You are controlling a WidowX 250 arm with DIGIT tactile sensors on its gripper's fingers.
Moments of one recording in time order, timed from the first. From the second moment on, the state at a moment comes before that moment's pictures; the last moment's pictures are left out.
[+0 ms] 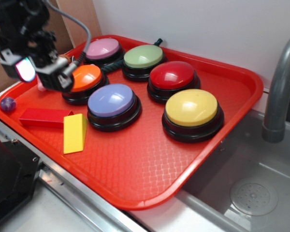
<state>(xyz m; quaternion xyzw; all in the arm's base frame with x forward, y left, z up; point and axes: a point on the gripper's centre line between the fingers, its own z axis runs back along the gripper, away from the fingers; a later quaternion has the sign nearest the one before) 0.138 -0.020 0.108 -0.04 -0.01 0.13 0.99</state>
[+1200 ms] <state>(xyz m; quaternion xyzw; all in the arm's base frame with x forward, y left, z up) 0.151 -0.010 0.015 -0.02 0.01 0.20 0.98</state>
